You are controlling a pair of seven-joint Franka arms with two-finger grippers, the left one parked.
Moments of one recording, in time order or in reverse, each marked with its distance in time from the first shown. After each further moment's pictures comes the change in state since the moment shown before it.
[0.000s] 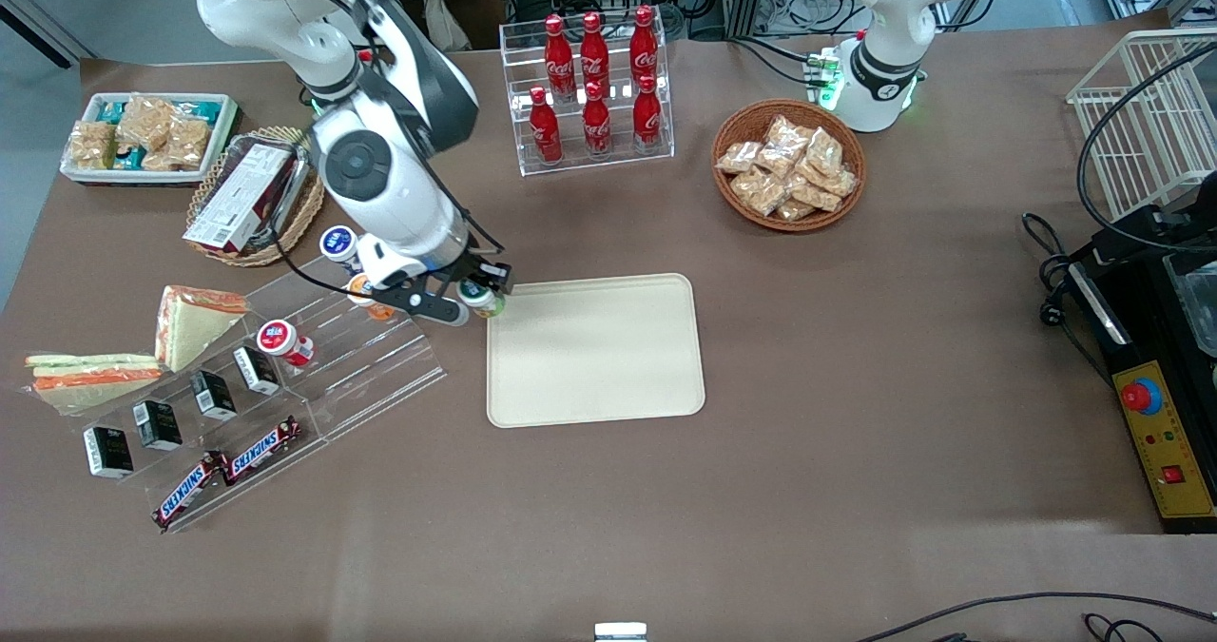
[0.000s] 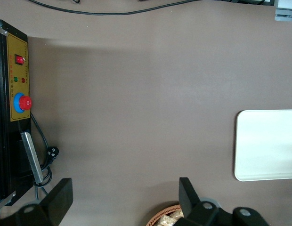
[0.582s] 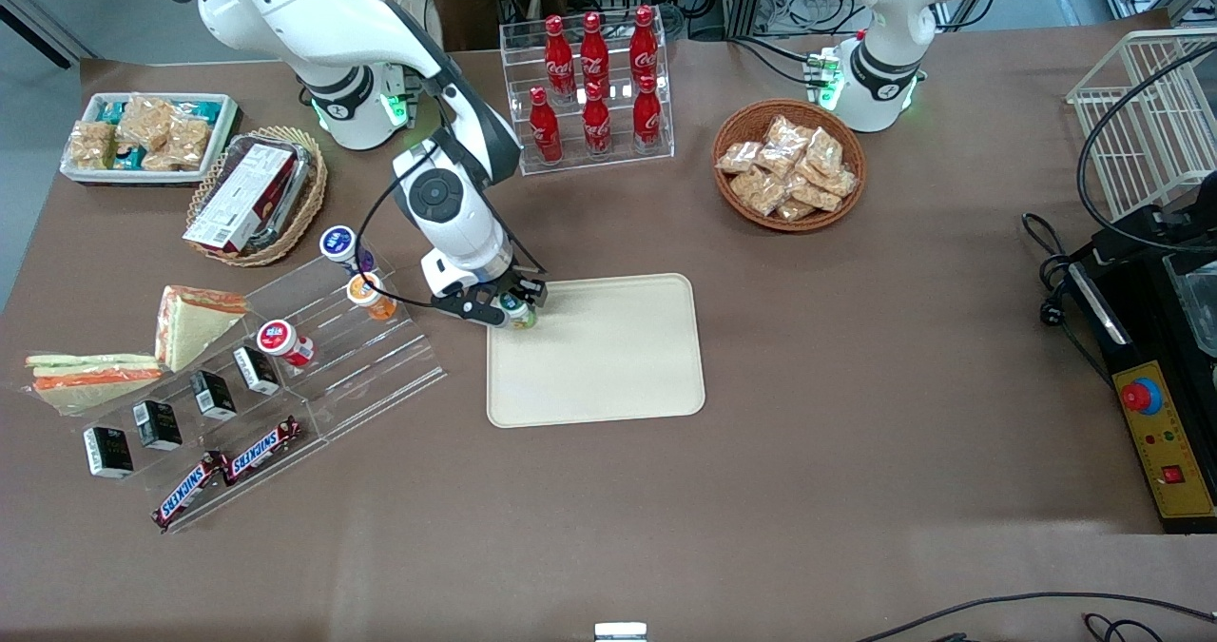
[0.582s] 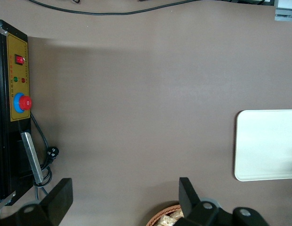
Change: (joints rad) arm 0.080 0.168 0.001 -0.150 0.000 0.361 0.062
